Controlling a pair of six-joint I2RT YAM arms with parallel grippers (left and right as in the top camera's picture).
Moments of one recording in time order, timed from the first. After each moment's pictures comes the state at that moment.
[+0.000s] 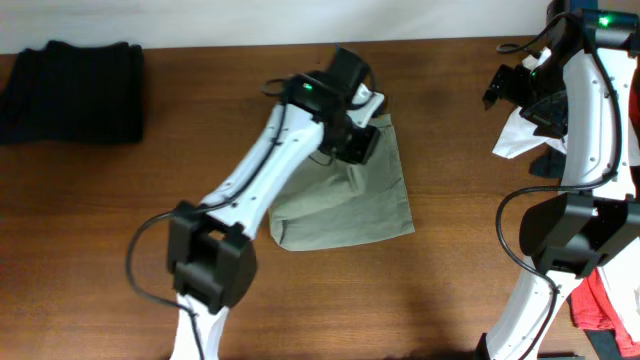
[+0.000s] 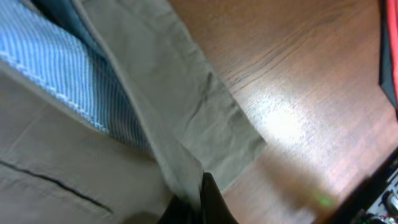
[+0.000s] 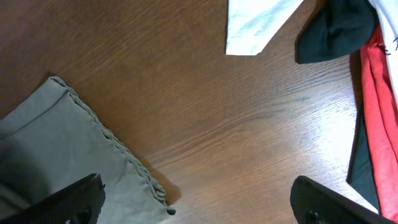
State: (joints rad) left arm -0.58 2.18 2.07 -1.12 0.34 -0.09; right arm -0.20 2.17 2.35 -1.62 -0.06 0.37
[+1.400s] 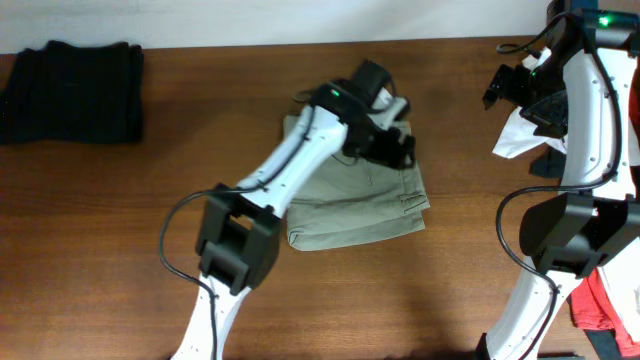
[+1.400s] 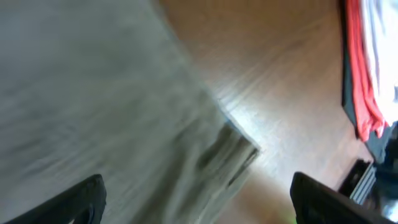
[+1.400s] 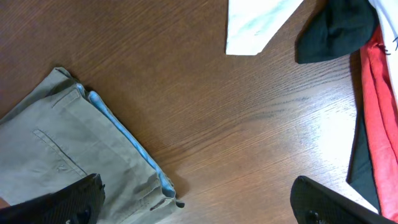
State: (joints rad) left arm -0.59 2.35 2.18 -1.03 0.50 -0.17; right arm -0.20 2.17 2.35 -1.62 -0.06 0.37
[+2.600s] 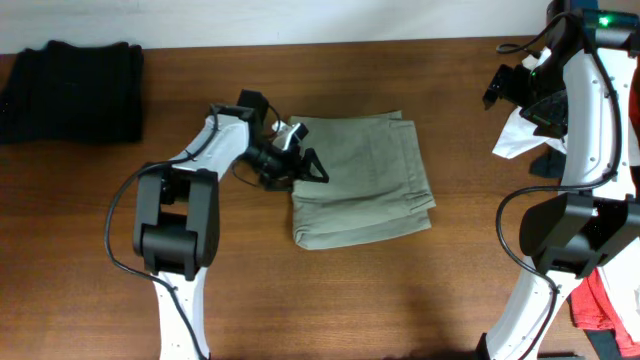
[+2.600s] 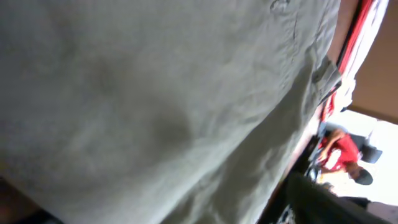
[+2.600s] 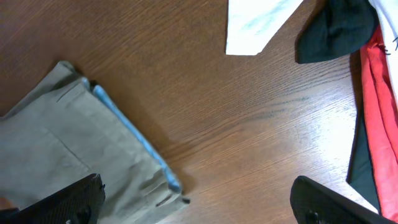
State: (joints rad) left arm -0.23 2.29 1.66 -0.94 0.80 -0.01; right arm -0.20 2.17 2.35 -1.62 -0.06 0.37
